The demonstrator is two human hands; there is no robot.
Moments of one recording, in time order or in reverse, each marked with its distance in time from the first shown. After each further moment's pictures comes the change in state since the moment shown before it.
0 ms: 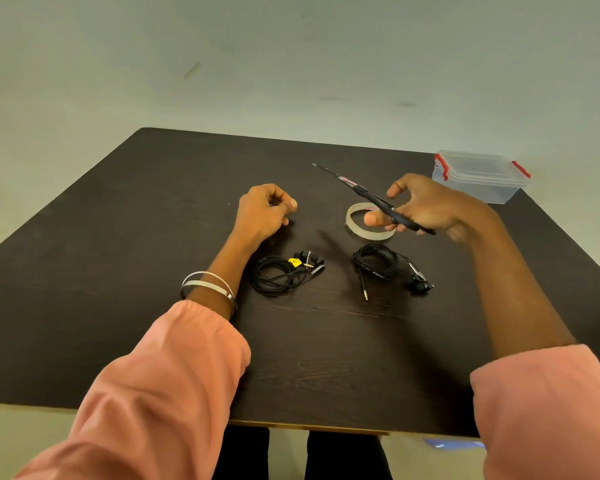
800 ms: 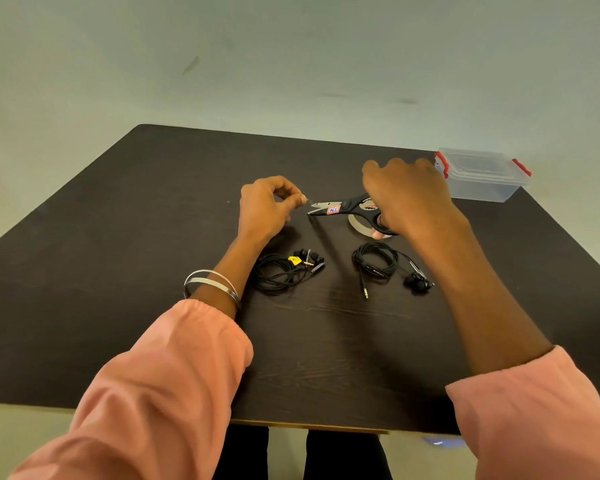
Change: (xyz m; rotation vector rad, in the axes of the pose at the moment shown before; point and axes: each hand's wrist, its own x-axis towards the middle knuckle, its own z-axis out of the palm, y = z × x) left_hand -0.006 0.006 0.006 0.051 0.102 0.216; right_hand -0.016 -0.043 0.026 -1.108 0.365 -0.304
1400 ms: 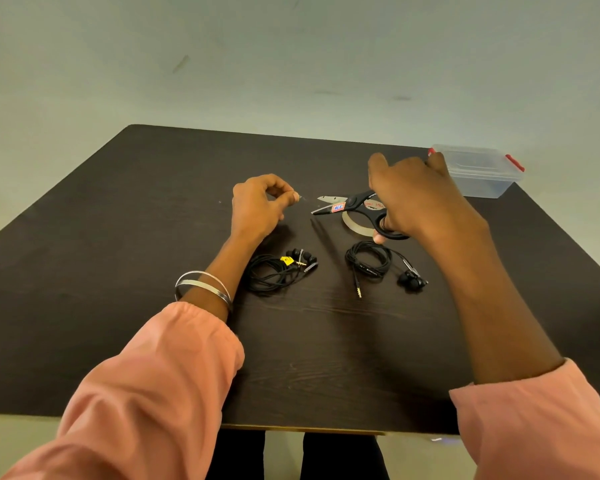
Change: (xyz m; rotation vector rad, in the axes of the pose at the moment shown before) left_hand 0.003 0.000 0.002 0.001 0.007 -0.003; right_hand -0.006 0.013 0.007 0.052 -0.061 0.064
